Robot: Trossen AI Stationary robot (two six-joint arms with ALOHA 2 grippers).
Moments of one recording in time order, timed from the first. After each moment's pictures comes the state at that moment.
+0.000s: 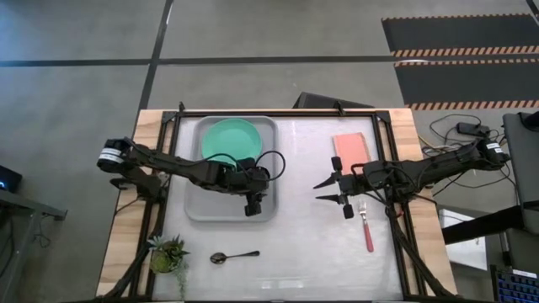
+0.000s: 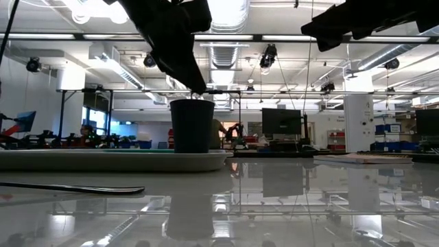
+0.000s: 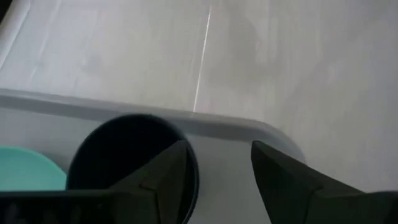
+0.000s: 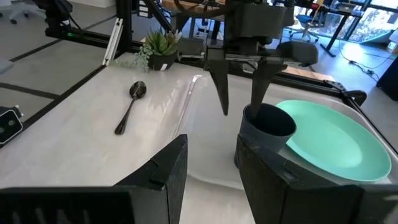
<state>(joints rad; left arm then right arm) -0.12 1.57 1.14 -0.45 -0.24 -0.18 0.17 0.93 0.48 0.19 0.00 -0.15</state>
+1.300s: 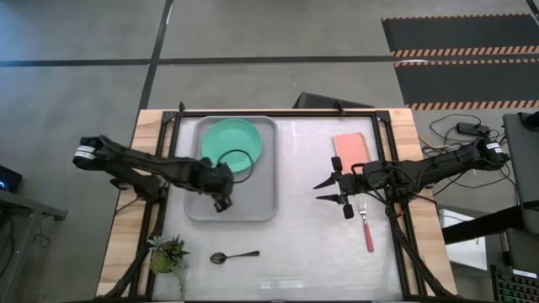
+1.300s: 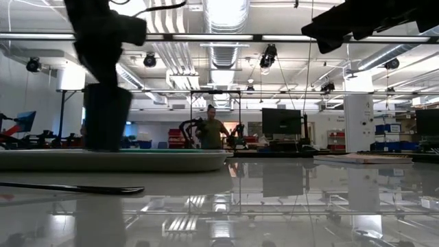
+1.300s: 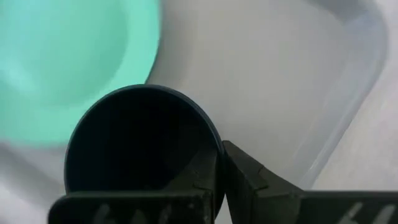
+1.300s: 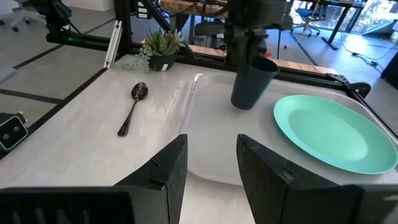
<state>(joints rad) -0.17 1.31 1.00 -0.96 -0.28 -0.67 0.17 0.93 0.48 0.19 0.00 -0.10</state>
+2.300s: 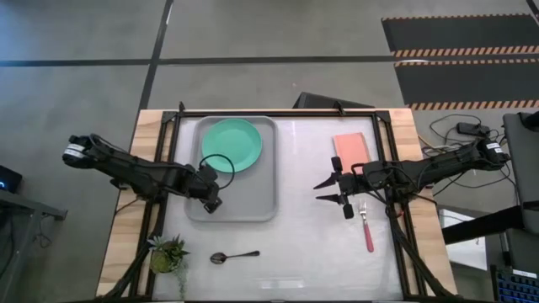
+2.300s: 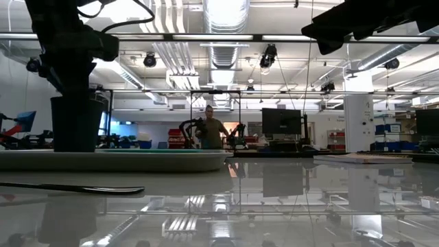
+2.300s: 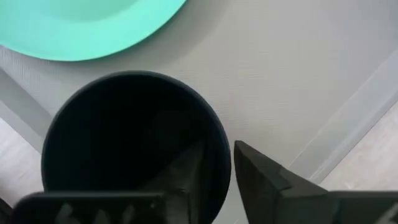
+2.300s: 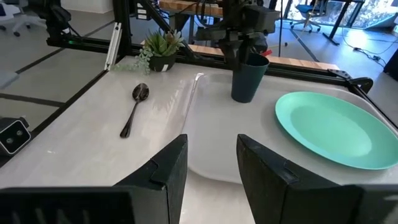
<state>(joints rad) -0.23 1.16 0.80 -0.95 -0.28 -0.96 0.17 0.93 0.48 0.18 0.00 -0.08</state>
